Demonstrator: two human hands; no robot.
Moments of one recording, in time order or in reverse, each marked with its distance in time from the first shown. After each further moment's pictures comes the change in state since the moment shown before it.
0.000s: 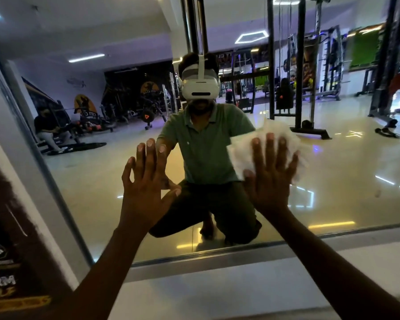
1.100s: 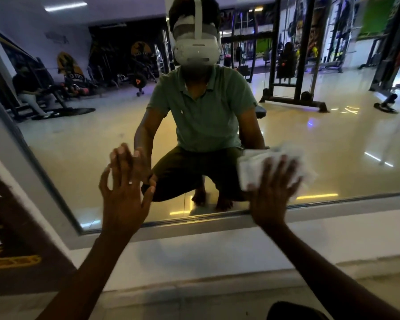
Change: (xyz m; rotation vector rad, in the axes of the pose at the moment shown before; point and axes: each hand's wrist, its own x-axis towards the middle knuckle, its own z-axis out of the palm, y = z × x) left_hand -0.104 0.001 0.046 -0.063 -0.029 -0.126; right_hand -0.139 0.023 0.024 0.044 -0.141 0.149
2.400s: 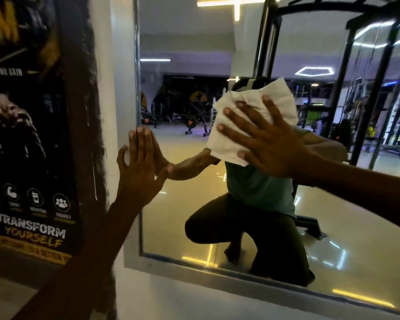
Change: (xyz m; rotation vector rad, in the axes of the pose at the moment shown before) left_hand 0.076 -0.160 -0.068 0.040 0.075 -0.238; right_hand 0.275 -0.241 -0.057 -0.322 -0.030 -1.231
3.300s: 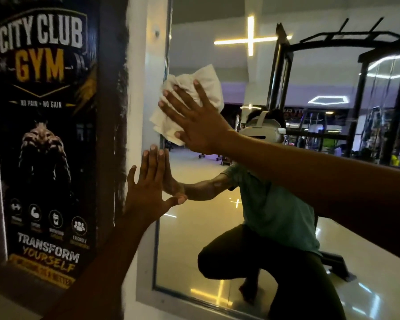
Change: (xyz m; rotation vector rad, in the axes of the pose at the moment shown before) left_hand 0.025 -0.038 -0.009 0.088 -0.084 -0.013; right_hand 0.223 -0.038 -0.011 -0.059 0.196 0.008
